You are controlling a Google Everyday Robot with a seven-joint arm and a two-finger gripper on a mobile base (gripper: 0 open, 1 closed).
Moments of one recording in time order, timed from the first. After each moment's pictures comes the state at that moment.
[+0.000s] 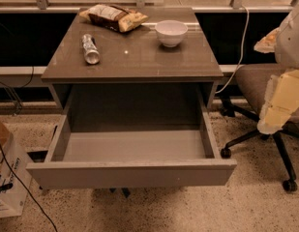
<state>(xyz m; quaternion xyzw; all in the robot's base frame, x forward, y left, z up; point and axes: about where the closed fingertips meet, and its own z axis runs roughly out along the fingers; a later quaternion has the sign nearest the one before) 0.438 -0.217 0.976 -0.60 0.78 -0.03 0.16</state>
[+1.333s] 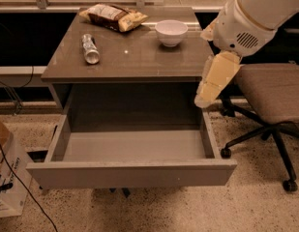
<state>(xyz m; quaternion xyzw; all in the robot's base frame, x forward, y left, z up) 0.505 -0.125 0.971 -0.62 0.75 0.03 0.24</state>
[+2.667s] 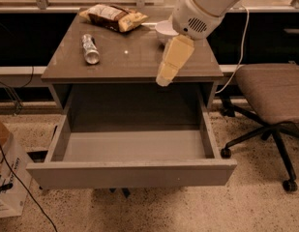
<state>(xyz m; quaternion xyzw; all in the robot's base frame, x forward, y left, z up) 0.570 -0.054 0.974 -0.62 0.73 0.04 0.27</state>
